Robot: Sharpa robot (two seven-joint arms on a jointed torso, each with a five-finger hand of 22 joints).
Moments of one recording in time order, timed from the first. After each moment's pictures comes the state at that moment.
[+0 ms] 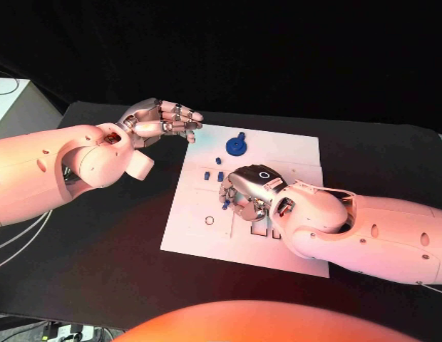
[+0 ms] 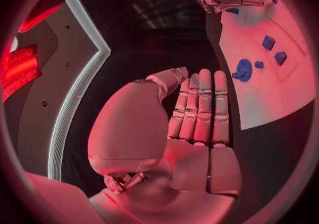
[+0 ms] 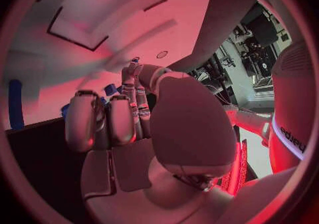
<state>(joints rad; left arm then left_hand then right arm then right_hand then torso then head) 1.26 -0.95 -0.05 1.52 -0.21 -0.05 0.27 1.40 -0.18 0.56 -0.01 0.22 0.95 0.17 0.25 0.29 1.04 0.12 0.36 0.06 0.92 0.06 0.84 0.31 0.17 0.73 0.17 0.87 0.48 1.17 -0.65 -0.21 1.72 -1.70 -0.39 -0.34 1.43 -0.23 0.67 0.07 0.16 1.10 0.11 0.28 0.42 1.28 0.05 0.11 0.17 1.46 -0.03 1.29 1.18 0.07 1.46 0.07 1.24 1.31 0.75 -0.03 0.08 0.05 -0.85</state>
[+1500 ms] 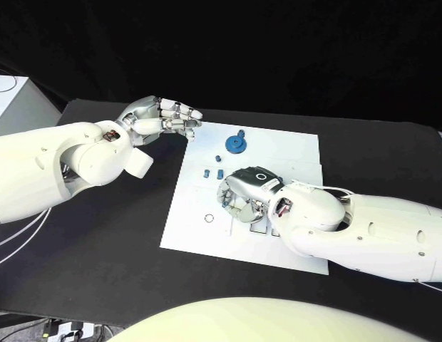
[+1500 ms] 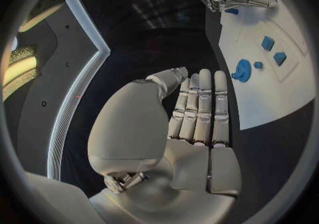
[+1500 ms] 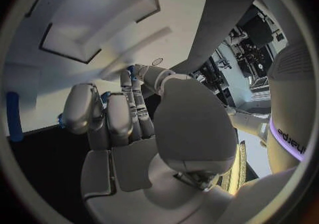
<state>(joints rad) 1.26 -0.95 -0.05 1.52 -0.21 -0.05 0.27 1.40 -0.18 0.56 -0.01 0.22 0.95 0.17 0.25 0.29 1.04 0.12 0.35 0.06 0.92 0.06 0.84 0.31 0.17 0.73 0.17 0.87 0.48 1.16 -0.65 -0.21 1.70 -1.69 -0.36 -0.30 1.35 -0.25 0.63 0.07 0.20 1.02 0.14 0.23 0.40 1.14 0.09 0.06 0.14 1.45 0.01 1.24 1.10 0.08 1.41 0.10 1.07 1.31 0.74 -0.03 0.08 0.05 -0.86</state>
